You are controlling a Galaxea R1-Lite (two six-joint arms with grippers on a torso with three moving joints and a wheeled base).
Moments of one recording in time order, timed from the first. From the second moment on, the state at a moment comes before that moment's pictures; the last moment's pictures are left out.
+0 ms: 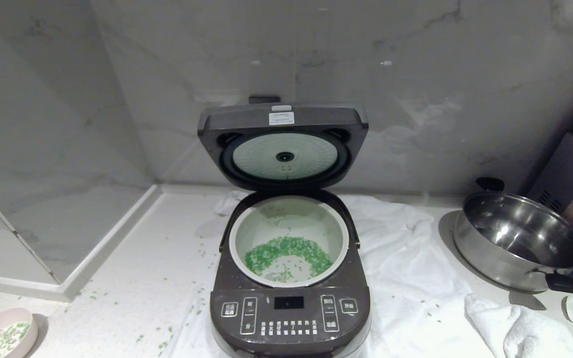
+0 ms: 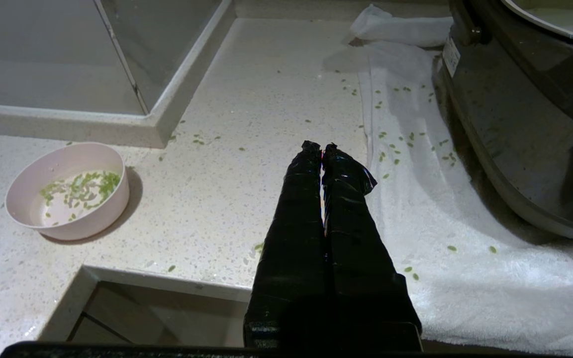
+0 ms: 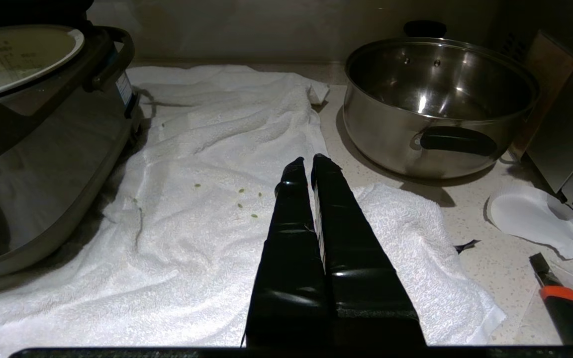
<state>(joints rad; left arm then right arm) 0.00 0.00 -0.07 0.19 -0.03 0.03 0.00 0.00 0.00 0.00 0.00 0.00</state>
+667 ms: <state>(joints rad) 0.00 0.00 -0.07 0.19 -0.03 0.04 0.00 0.00 0.00 0.00 0.00 0.00</state>
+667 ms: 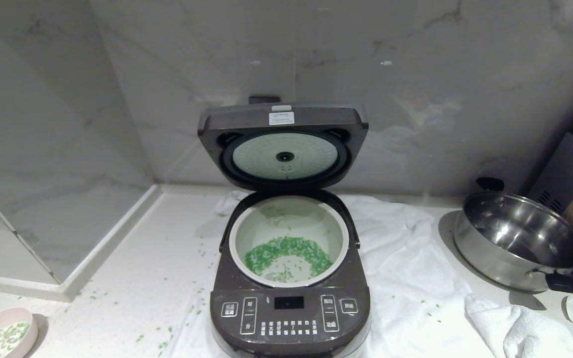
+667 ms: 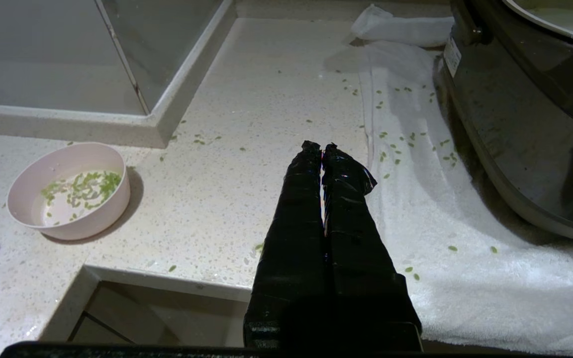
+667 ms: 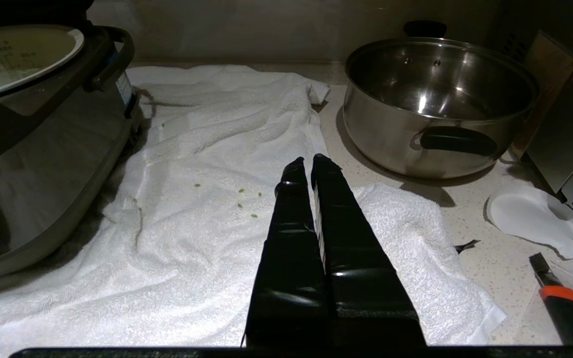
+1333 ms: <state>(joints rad) 0.00 0.00 -0.07 0.19 0.01 0.01 0.00 0.00 0.00 0.00 0.00 0.00</state>
